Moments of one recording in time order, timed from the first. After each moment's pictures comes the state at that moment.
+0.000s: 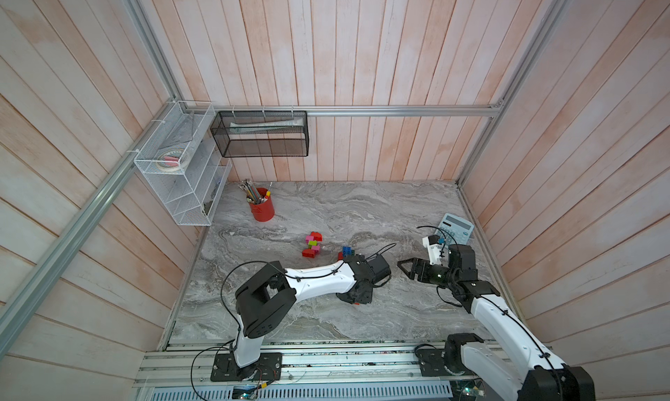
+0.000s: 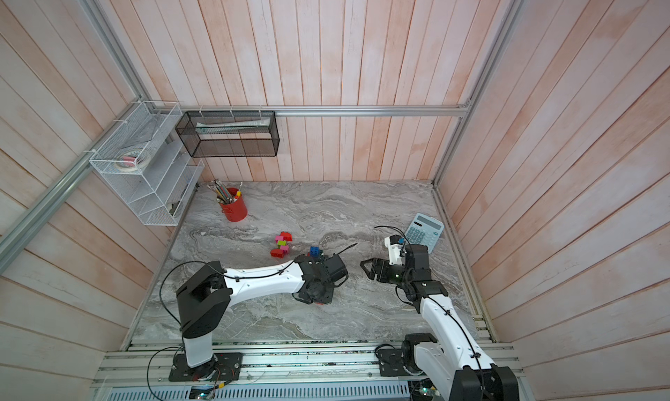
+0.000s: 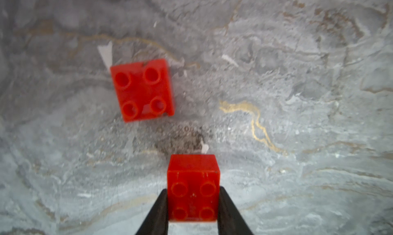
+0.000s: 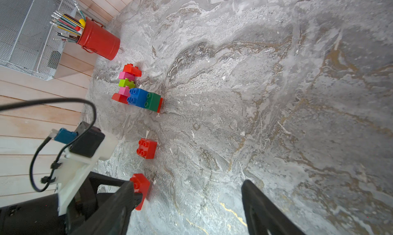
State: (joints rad) left arm -1.09 1.89 1.33 -0.84 -0.10 -0.89; right arm 0.09 0.93 0.46 -0.25 -0.59 0.38
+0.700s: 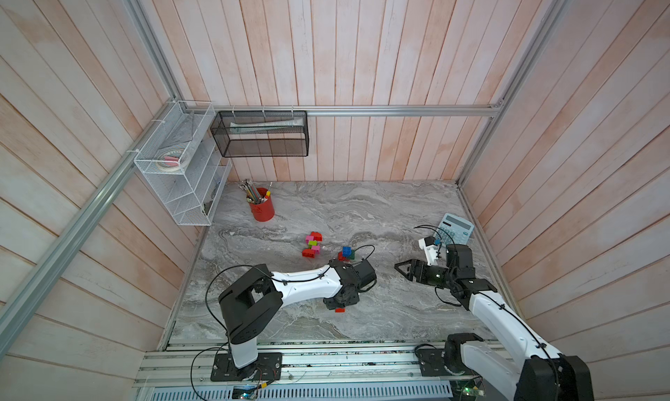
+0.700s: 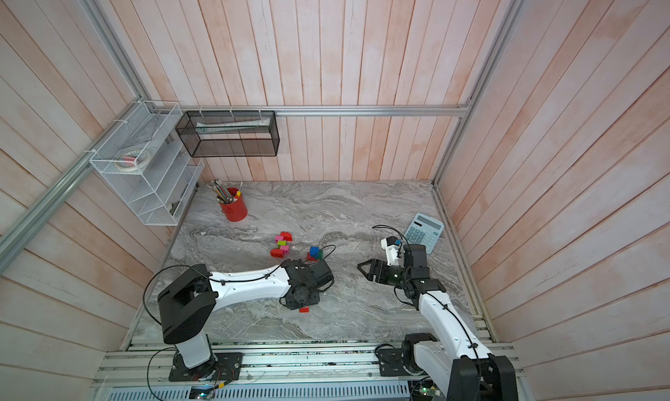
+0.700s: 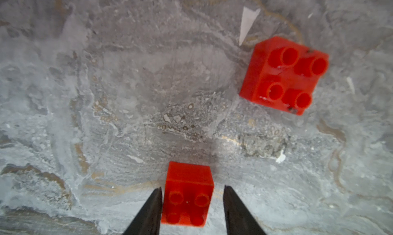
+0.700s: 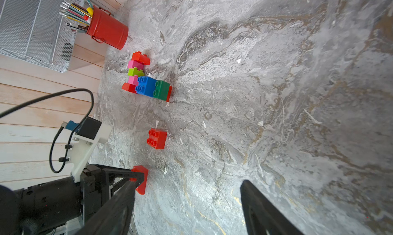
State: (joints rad) left arm -1.06 1.80 1.17 -0.82 -0.12 -1.23; right arm 0.09 0.99 0.46 -0.25 -0.68 0.39
